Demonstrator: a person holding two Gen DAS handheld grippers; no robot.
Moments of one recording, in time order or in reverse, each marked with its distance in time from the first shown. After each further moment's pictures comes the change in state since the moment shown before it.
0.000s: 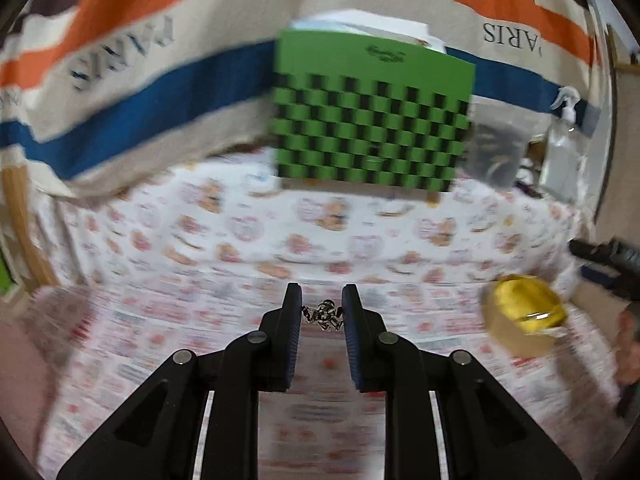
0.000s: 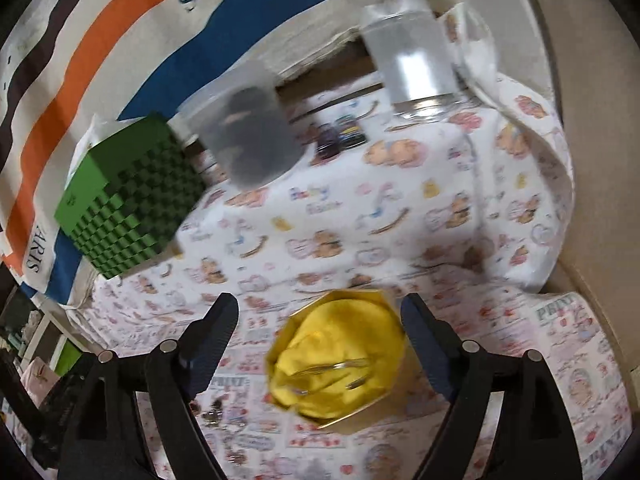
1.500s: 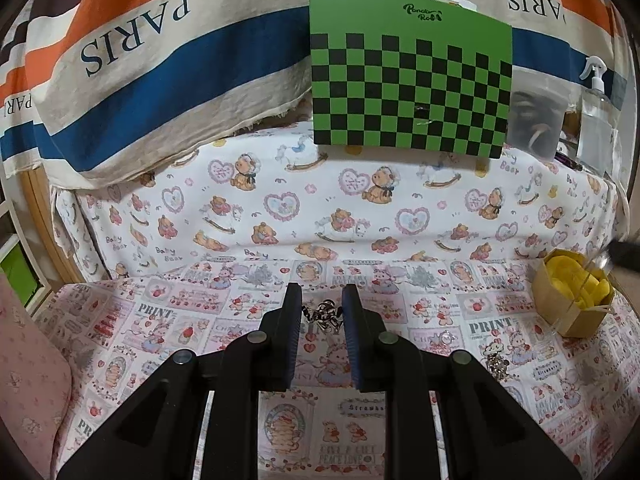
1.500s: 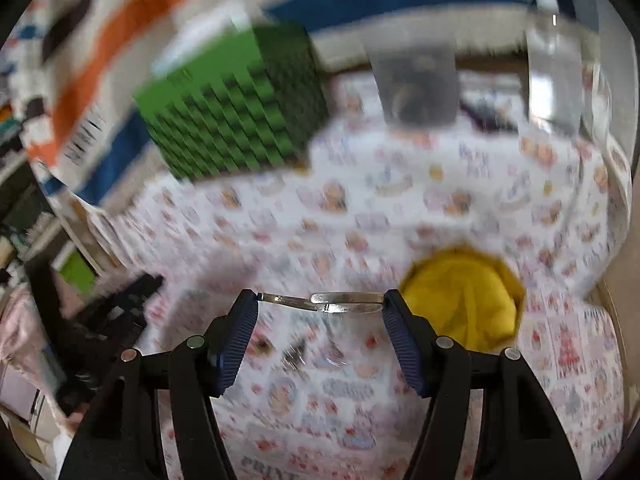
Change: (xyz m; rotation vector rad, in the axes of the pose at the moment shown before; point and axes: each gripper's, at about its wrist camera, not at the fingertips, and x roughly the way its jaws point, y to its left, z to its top) left arm 0.015 0.026 -0.014 0.045 0.021 0.154; right arm -0.011 0.117 -0.045 -0.282 0.108 0.104
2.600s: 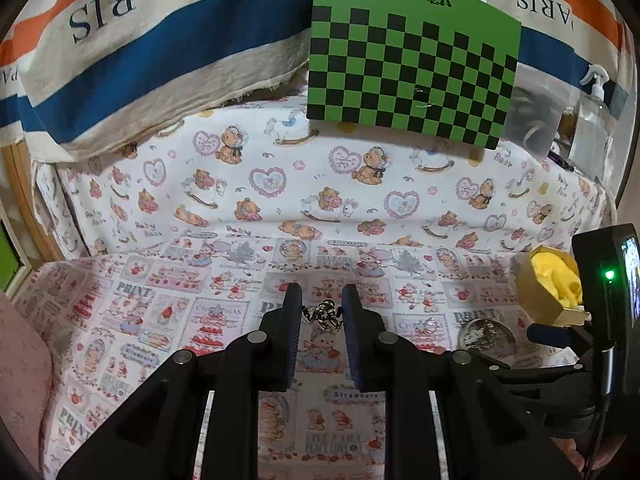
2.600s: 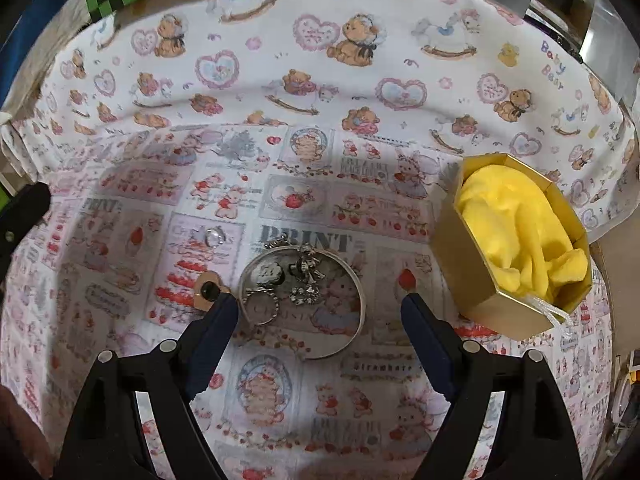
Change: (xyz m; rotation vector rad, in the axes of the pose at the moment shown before) left arm 0.008 0.004 0.000 -0.046 0.088 -0.072; right arm 0.130 0.037 -0.045 -0.060 0.399 -0.328
